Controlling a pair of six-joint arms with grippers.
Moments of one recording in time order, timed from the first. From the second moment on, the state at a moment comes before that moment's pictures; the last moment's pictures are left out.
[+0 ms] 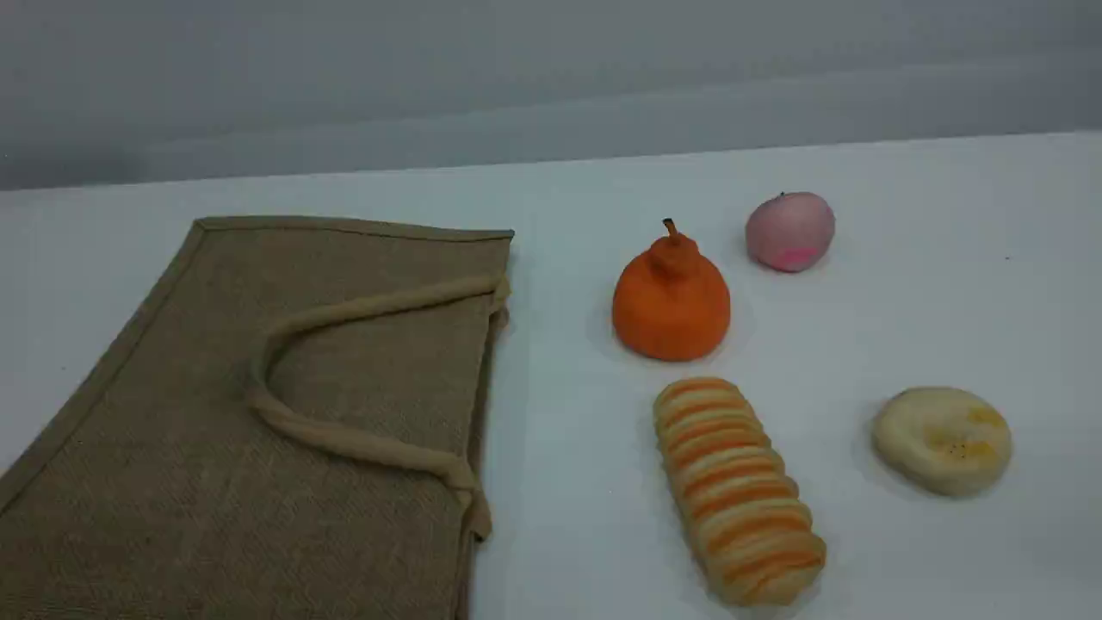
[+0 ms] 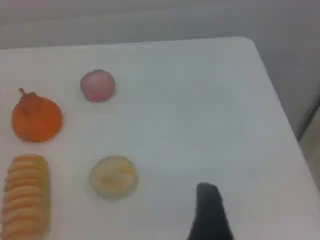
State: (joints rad) left arm -0.02 0.00 -0.51 0.08 1.08 -0.11; right arm 0.07 0.00 -0.51 -0.18 1.08 0.23
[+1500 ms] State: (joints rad) left arm -0.02 0.00 -0.51 0.08 1.08 -0.11; right arm 0.07 0.00 -0.51 -0.18 1.08 0.23
